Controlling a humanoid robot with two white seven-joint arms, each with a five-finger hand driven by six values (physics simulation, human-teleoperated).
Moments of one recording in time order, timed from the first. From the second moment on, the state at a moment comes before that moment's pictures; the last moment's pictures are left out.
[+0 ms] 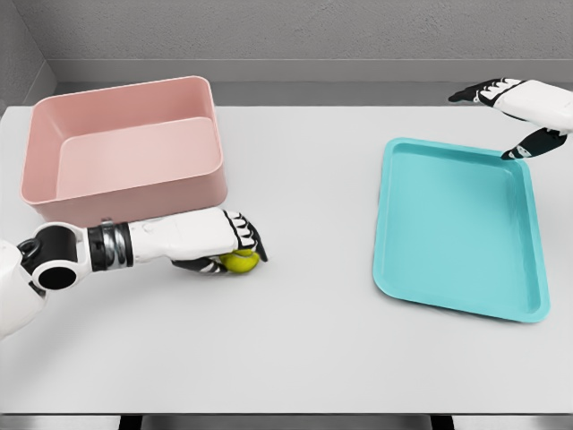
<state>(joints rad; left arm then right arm) -0.52 0.69 -0.77 -1.54 -0.47 -0.61 -0.33 -0.94 -0.99 0.97 -1.15 0.13 -0.61 0.23</state>
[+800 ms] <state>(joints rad) -0.52 0.71 -0.72 -1.65 -0.45 -0.61 -0.33 -0.93 -0.99 0.97 -1.15 0.13 -0.61 0.23</state>
